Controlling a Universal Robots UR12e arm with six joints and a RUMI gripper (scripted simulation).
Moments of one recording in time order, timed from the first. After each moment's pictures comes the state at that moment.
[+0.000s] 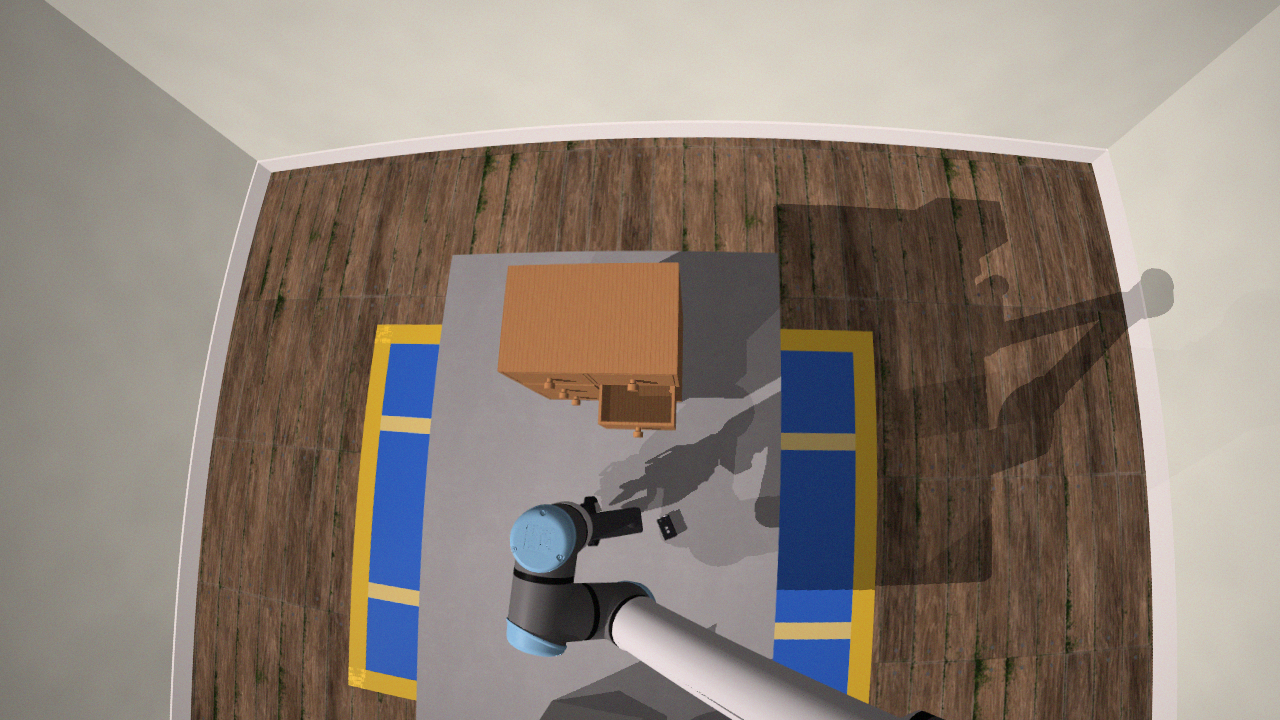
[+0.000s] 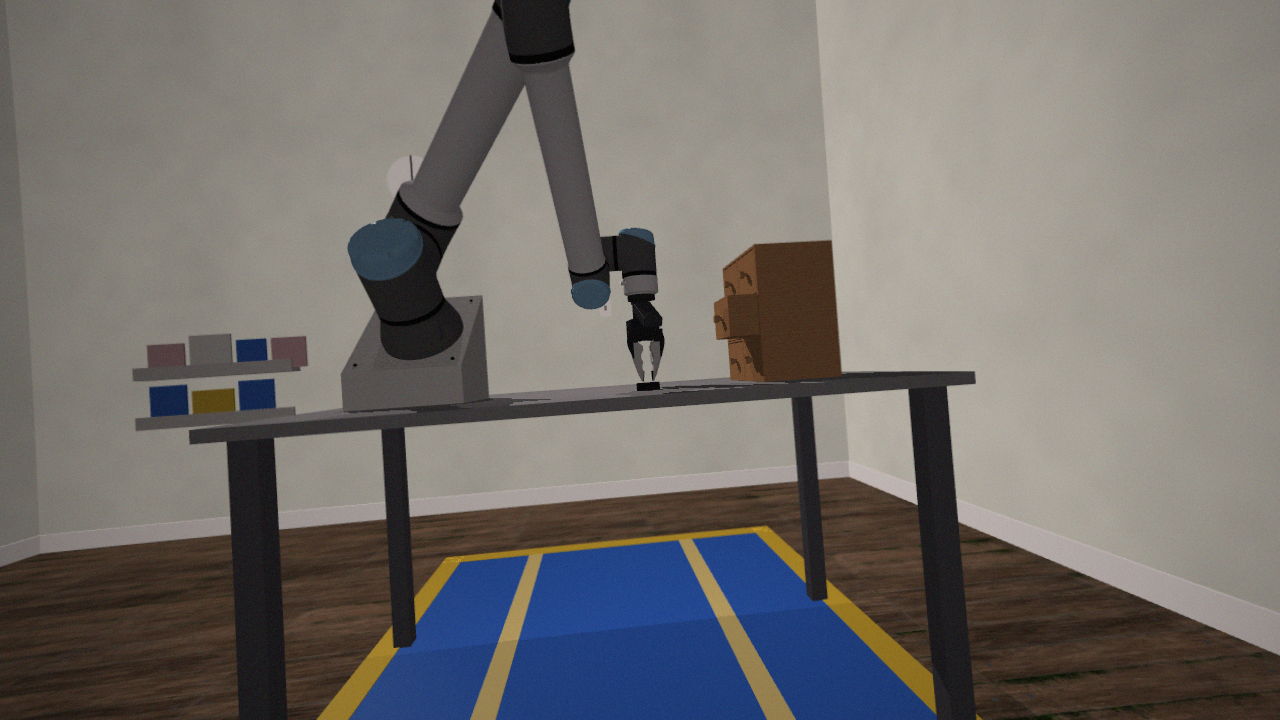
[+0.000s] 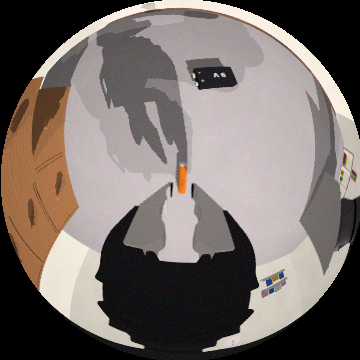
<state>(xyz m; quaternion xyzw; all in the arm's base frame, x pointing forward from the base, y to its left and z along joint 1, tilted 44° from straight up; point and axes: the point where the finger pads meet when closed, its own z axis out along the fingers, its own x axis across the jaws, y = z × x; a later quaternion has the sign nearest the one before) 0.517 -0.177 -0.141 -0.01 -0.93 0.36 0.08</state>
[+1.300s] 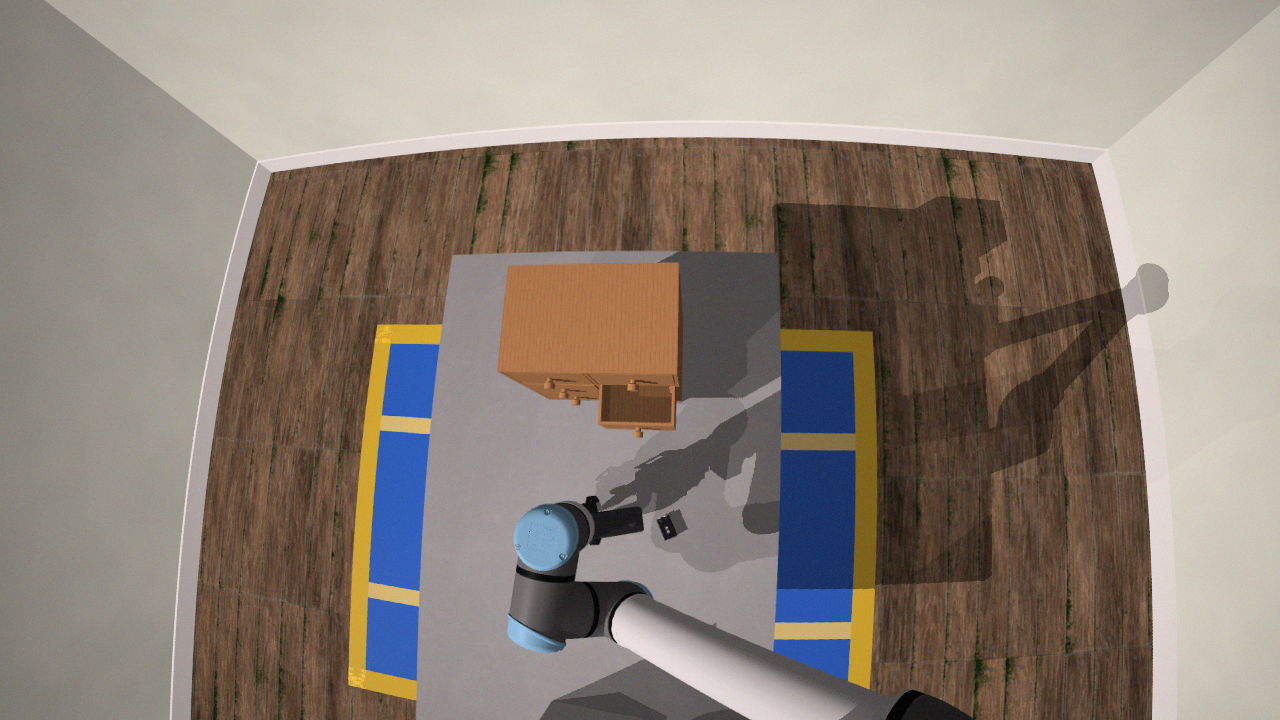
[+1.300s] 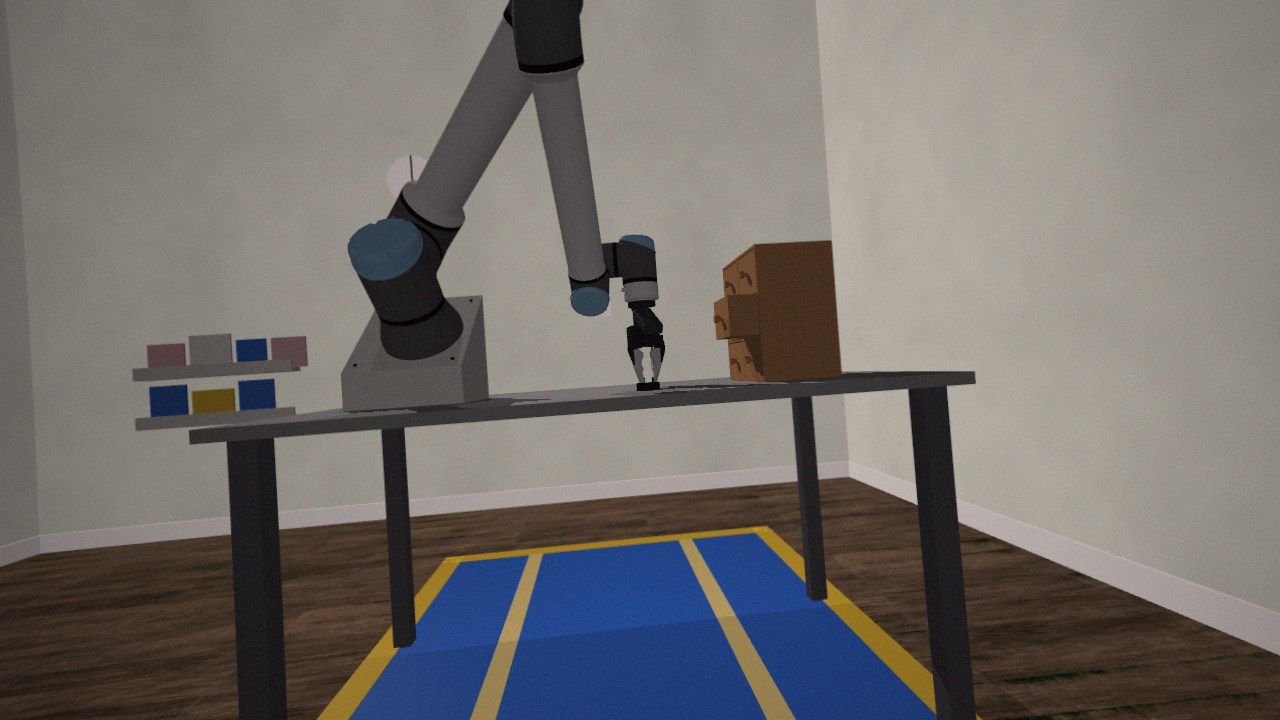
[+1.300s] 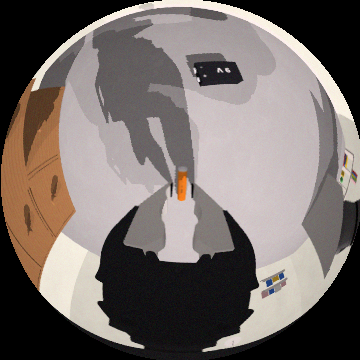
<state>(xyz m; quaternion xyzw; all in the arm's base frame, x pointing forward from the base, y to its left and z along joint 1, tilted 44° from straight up) 0.515 -0.188 -0.153 -0.01 -0.93 0.36 0.08</state>
